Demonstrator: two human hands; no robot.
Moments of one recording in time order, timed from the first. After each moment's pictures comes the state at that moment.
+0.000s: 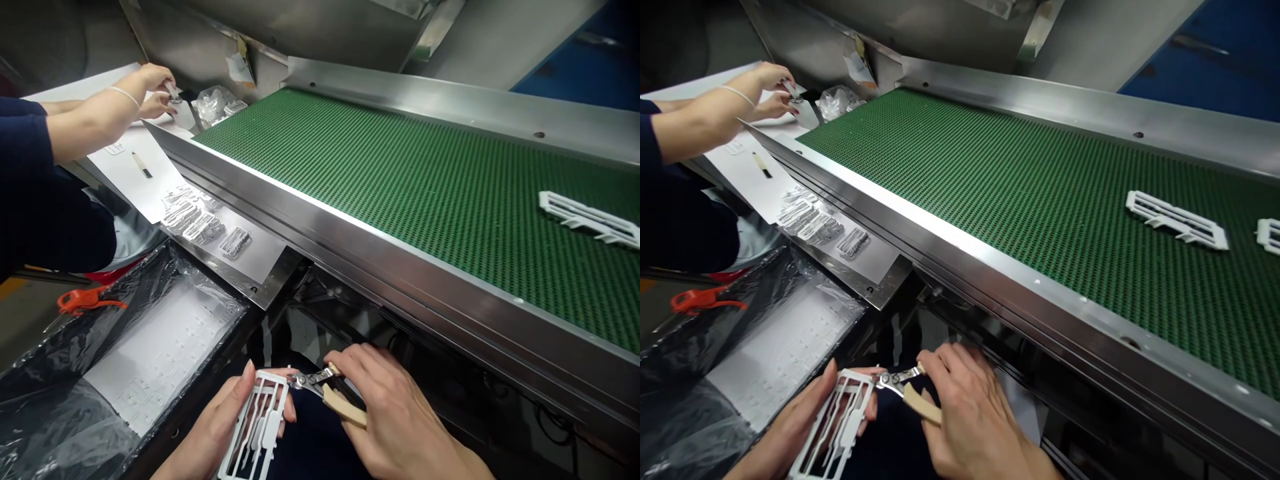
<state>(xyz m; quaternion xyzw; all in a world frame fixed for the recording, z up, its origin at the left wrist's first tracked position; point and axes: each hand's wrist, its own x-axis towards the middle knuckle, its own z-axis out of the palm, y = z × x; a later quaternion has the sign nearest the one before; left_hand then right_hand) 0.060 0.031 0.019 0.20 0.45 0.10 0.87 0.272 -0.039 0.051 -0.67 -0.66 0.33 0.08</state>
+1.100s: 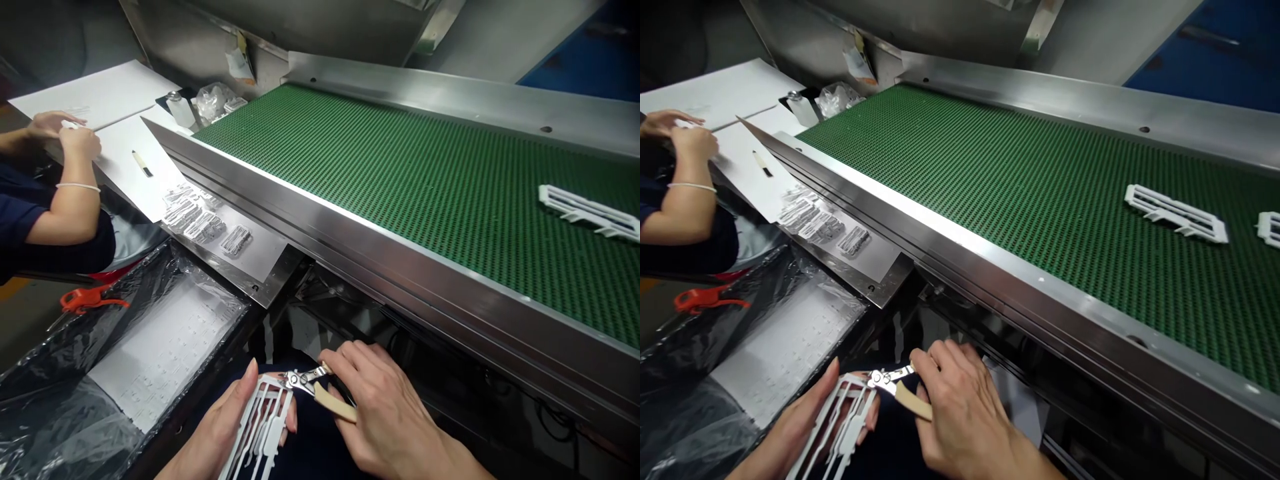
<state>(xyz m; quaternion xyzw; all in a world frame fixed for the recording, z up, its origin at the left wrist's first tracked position) 0.053 0.031 0.012 0.28 0.42 0.02 0.86 0.262 -0.034 0.047 -0.66 -0.69 0.30 0.08</state>
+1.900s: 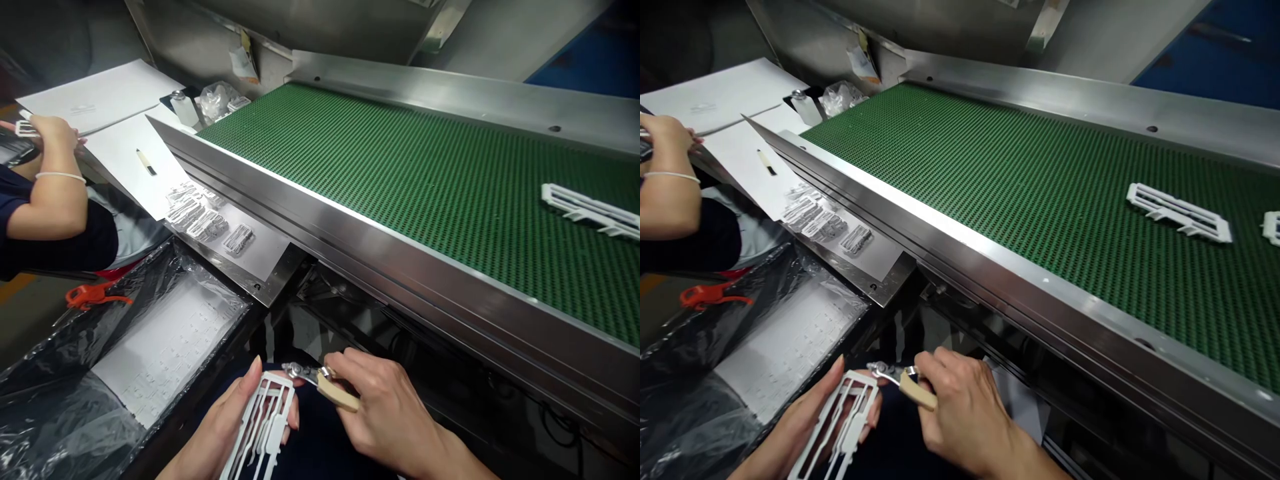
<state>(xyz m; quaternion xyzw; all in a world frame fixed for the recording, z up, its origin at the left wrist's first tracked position) 0.061 0.034 0.026 0.19 0.44 0.05 0.88 0.263 -0.031 0.038 -0.66 -0.69 0.29 0.07</state>
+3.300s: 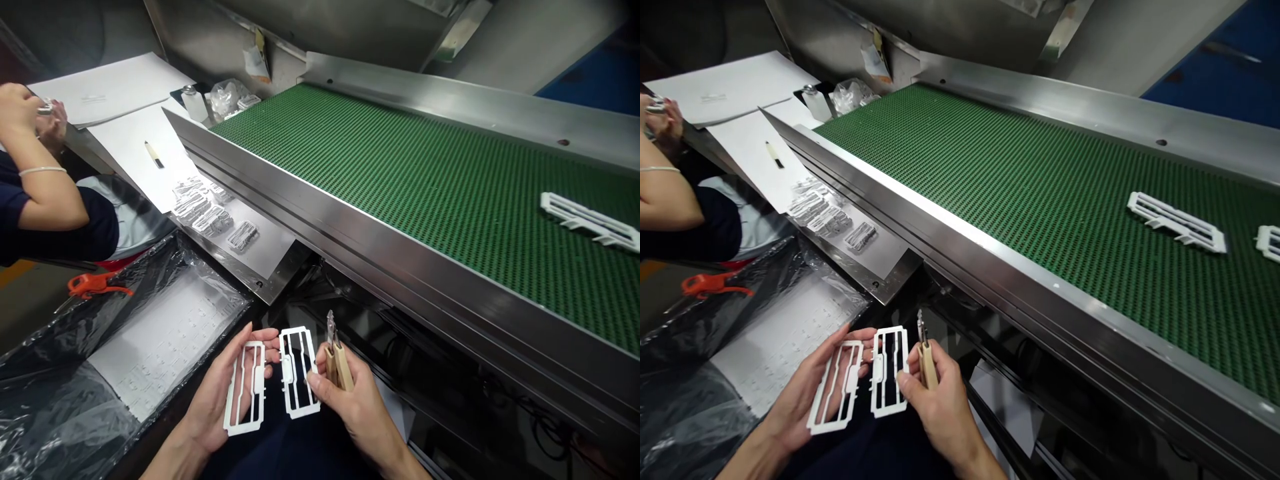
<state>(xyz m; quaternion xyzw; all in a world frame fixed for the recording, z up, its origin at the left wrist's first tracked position) 0.059 0.044 -0.012 0.06 0.45 0.24 0.86 0.228 -0.030 0.016 -0.64 -0.24 0.61 0.40</state>
